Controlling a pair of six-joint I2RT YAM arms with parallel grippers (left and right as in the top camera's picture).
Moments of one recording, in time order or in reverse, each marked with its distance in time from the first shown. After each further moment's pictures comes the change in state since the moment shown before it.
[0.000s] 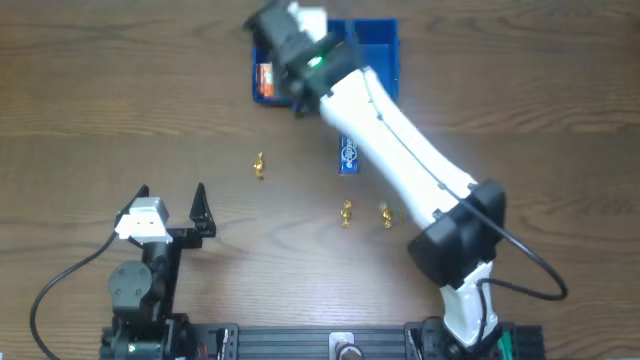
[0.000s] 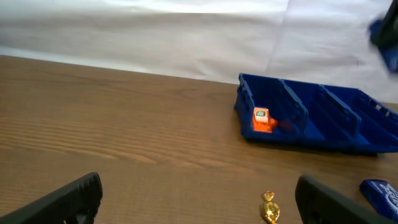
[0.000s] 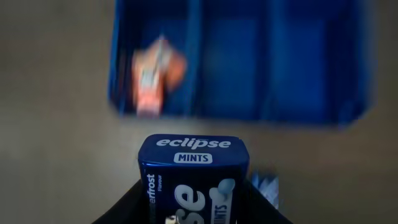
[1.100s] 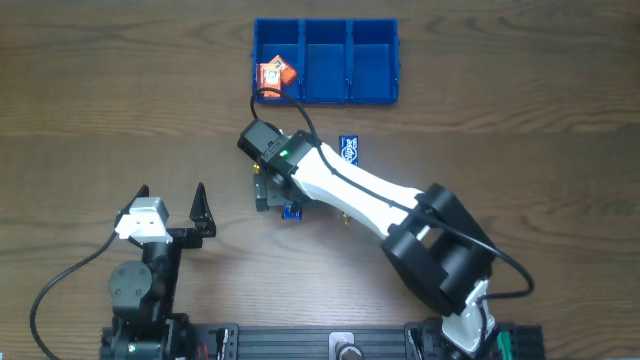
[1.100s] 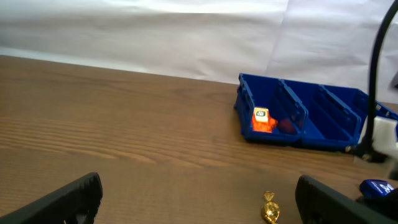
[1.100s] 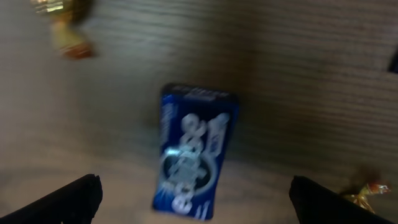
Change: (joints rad) left arm 0.000 0.000 0.000 0.000 0.000 0.000; right arm 0.196 -0.052 -0.660 0.198 -0.286 0.183
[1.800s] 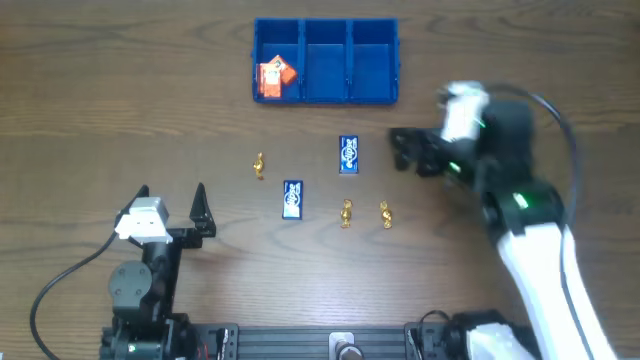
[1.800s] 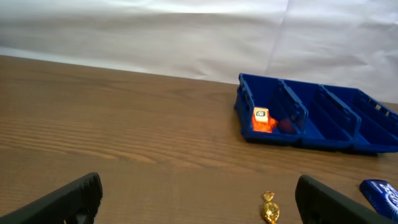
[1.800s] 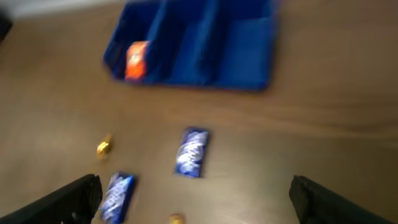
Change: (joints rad) left arm 0.000 0.000 0.000 0.000 0.000 0.000; right arm -0.682 -0.879 -0.504 0.337 -0.329 -0.545
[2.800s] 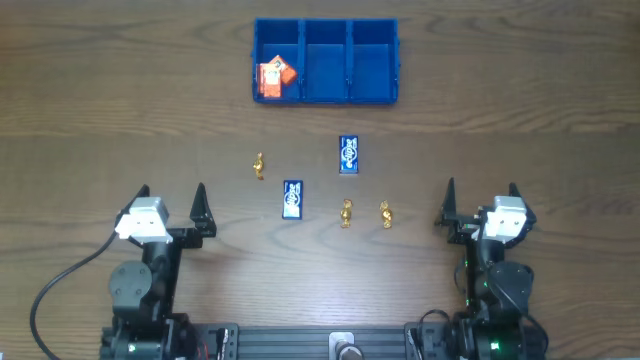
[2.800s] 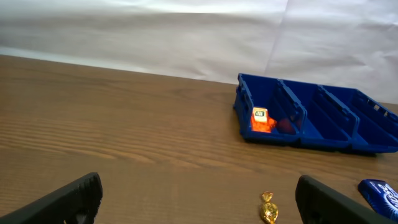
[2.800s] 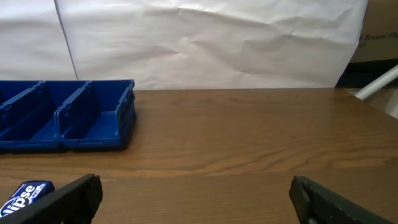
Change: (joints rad) left arm 0.000 0.001 0.000 0.001 0.003 -0.003; right arm -0.121 -1.131 -0.962 0.496 0.458 -0.219
